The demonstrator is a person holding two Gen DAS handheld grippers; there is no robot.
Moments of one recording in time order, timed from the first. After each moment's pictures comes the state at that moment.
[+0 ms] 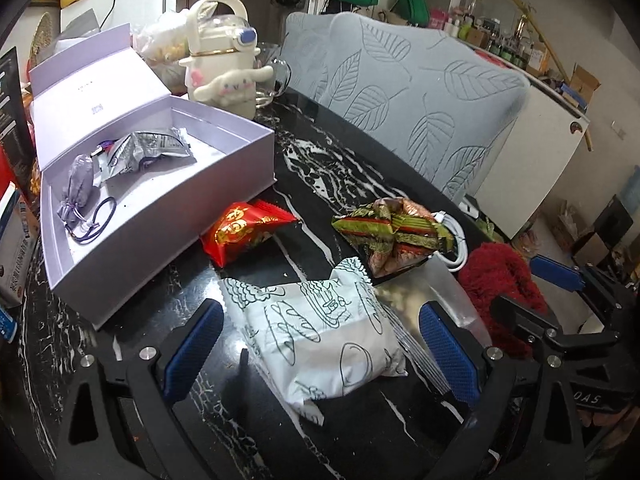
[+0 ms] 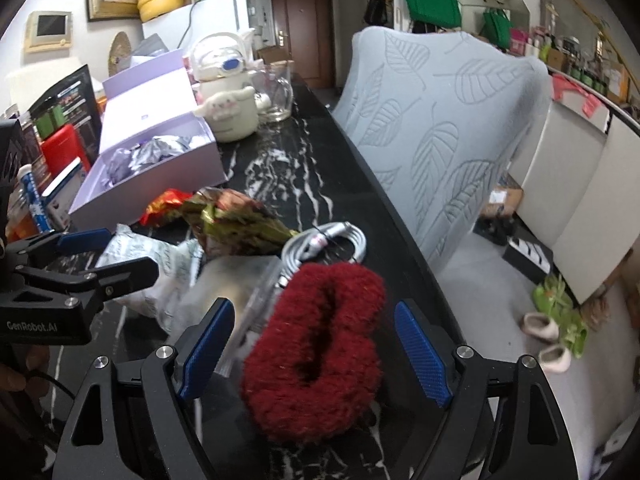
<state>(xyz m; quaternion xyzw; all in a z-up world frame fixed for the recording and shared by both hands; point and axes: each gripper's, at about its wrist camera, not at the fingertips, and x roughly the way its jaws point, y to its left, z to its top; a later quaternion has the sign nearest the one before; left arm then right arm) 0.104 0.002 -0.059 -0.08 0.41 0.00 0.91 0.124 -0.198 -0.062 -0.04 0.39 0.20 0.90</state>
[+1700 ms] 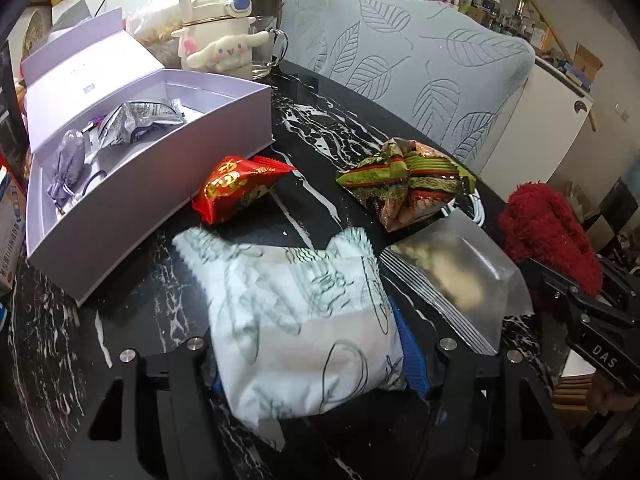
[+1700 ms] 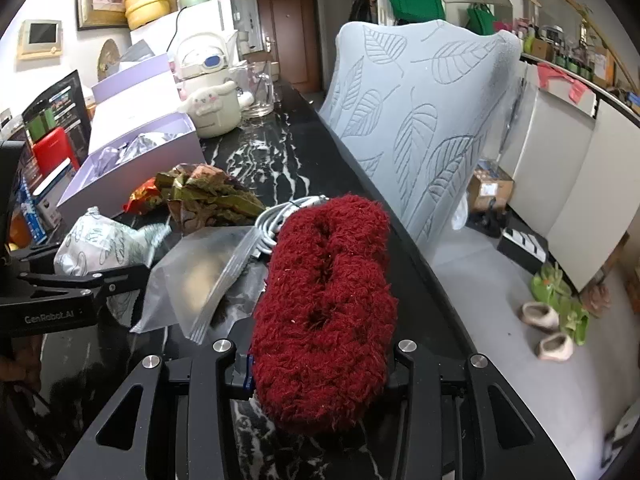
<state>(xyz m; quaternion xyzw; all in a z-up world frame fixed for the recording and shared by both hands) 0.106 -0.003 -0.092 -0.05 0.44 0.01 0.89 0.113 -0.214 -0.080 -0.02 0.38 0.18 0.91</state>
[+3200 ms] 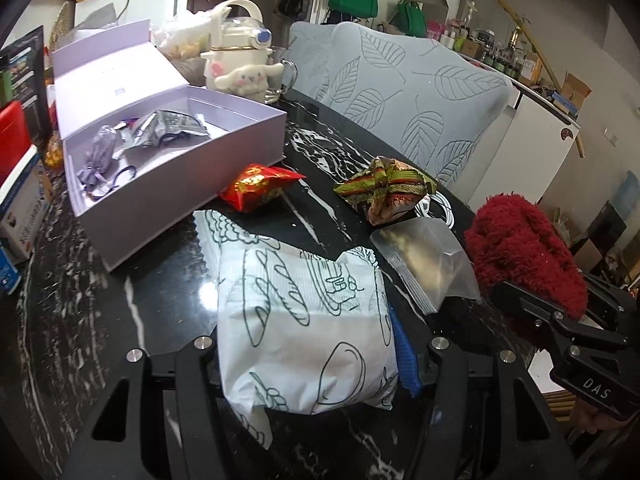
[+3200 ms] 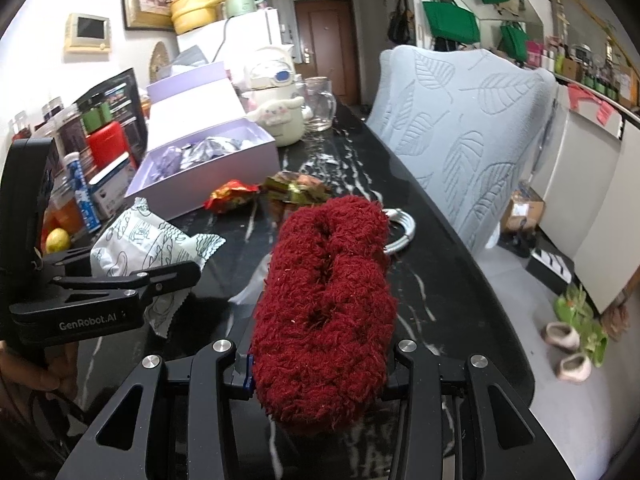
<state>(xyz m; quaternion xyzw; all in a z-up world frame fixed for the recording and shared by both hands) 0.053 0.002 -0.071 -0.09 0.39 0.00 0.92 0.068 -0.182 -0.057 -0.02 0.35 0.25 0.90</state>
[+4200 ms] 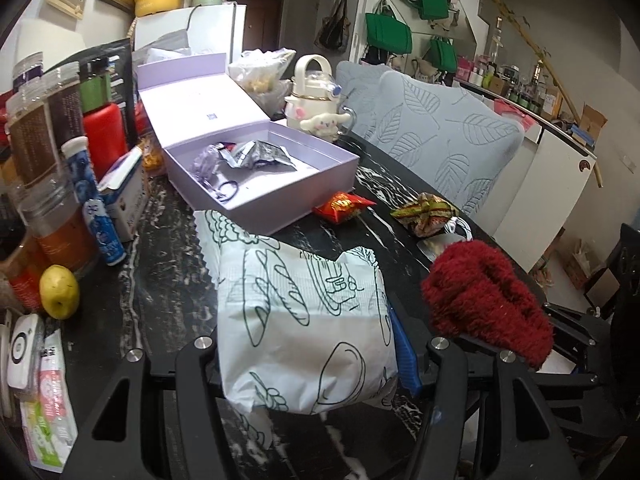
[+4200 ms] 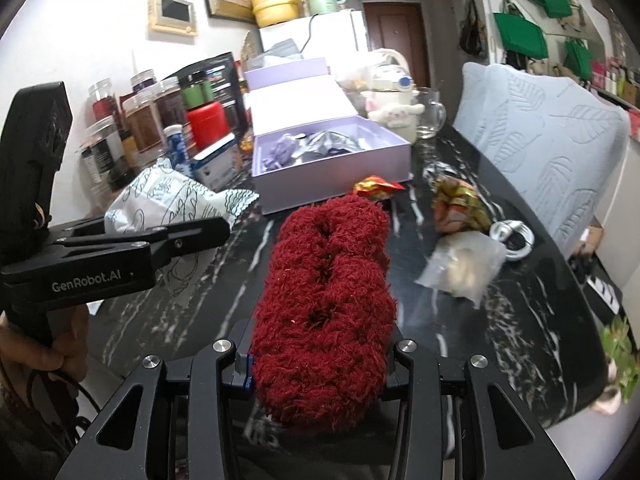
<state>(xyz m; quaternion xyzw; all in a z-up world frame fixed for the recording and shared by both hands) -0.045 0.050 -0.024 -0.09 0.34 0.07 0.93 0.005 -0.108 -0.040 -0.03 0.34 0.37 0.86</state>
